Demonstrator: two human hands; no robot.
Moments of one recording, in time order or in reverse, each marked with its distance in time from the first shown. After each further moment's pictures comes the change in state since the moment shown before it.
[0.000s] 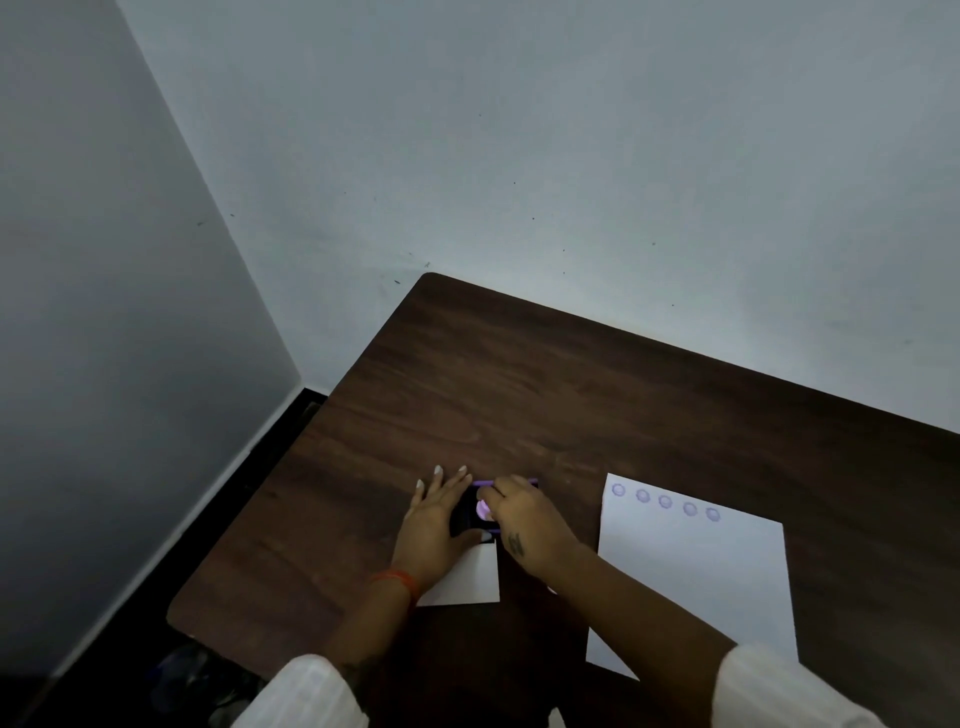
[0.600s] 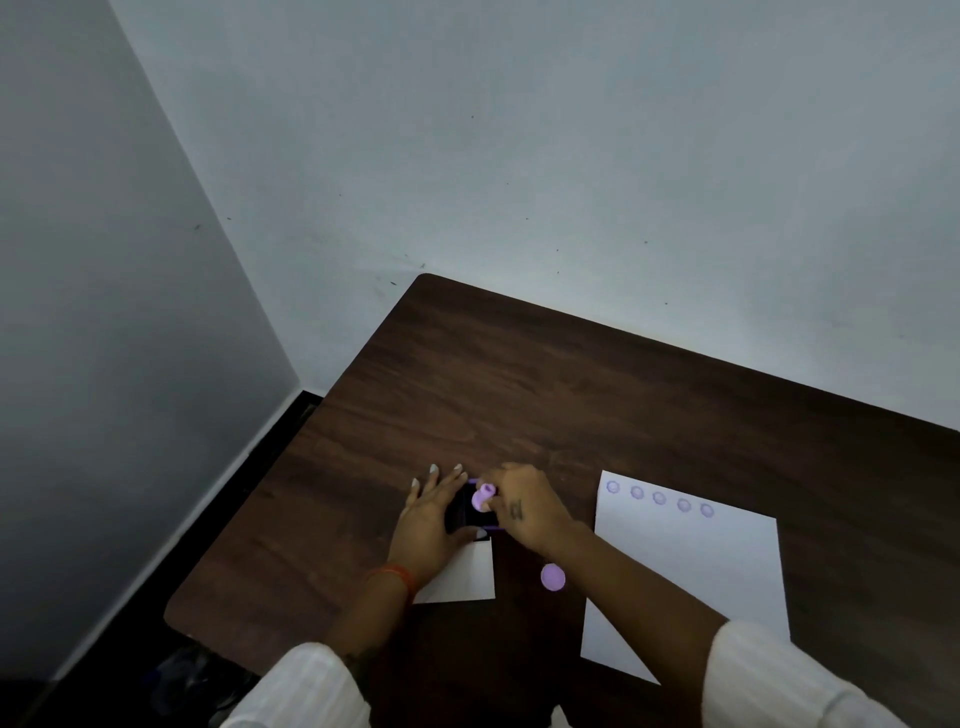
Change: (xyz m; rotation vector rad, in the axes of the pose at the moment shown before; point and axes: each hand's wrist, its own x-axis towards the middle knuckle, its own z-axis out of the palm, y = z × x) left_hand 0.001 0.000 0.000 -0.030 0.011 -0.024; right_hand 0.012 -0.002 -0.017 0.220 0.059 0.189
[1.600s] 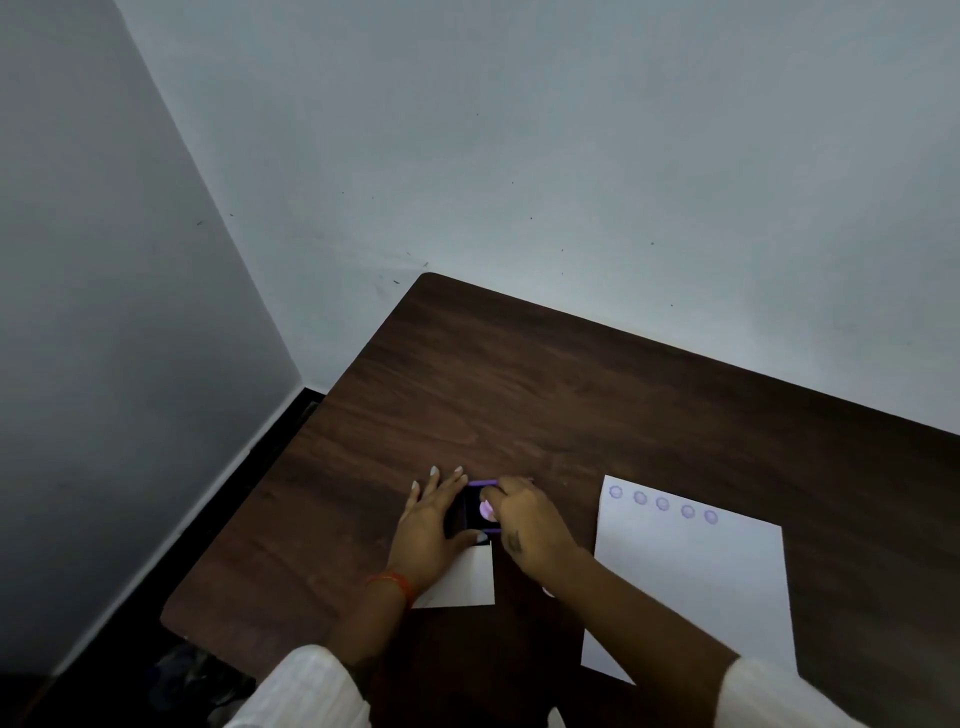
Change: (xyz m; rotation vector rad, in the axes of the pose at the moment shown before) left_hand 0.001 -0.007 0.006 -0.005 0.044 0.003; right_hand -0.010 0.000 0.007 -0.137 -0.088 -0.035
